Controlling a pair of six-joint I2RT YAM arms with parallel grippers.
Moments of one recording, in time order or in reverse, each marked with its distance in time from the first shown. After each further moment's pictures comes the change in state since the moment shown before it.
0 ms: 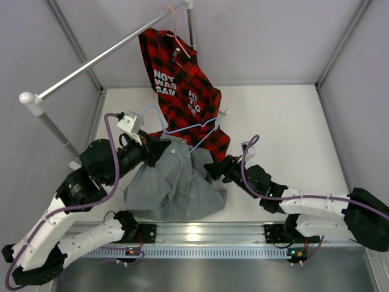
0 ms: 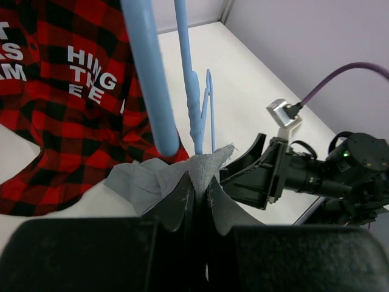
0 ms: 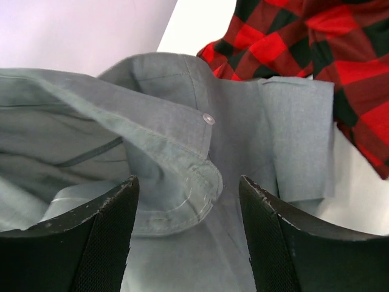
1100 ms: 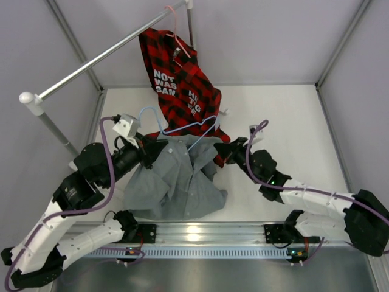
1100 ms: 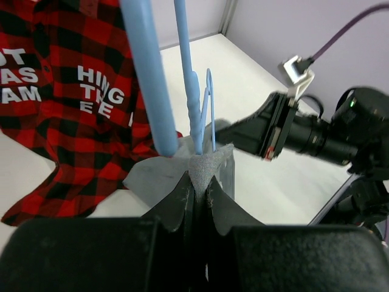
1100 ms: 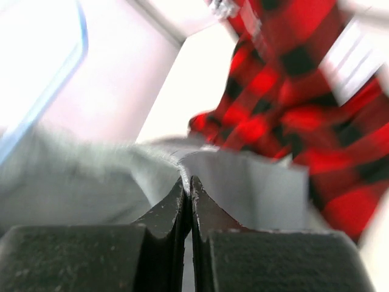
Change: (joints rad) left arm 0.000 -0.032 -0.012 0.028 0.018 0.061; right arm -0.133 0.071 0.105 0.068 -0.014 -0.088
